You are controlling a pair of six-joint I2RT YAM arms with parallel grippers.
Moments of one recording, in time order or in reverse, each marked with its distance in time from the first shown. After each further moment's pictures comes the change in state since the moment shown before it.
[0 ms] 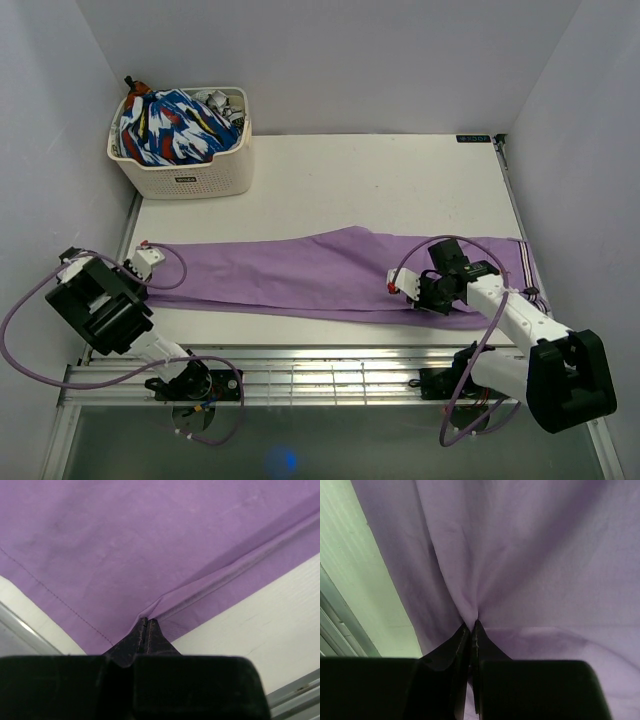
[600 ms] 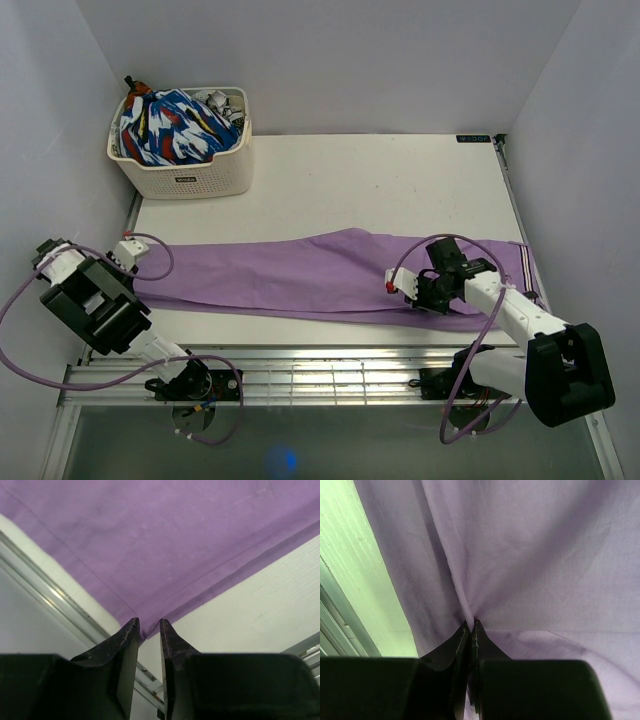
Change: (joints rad) left arm 0.048 0.020 0.131 -0.128 -0.013 0.031; right arm 0.008 0.038 0.002 0.004 -0.025 -0.006
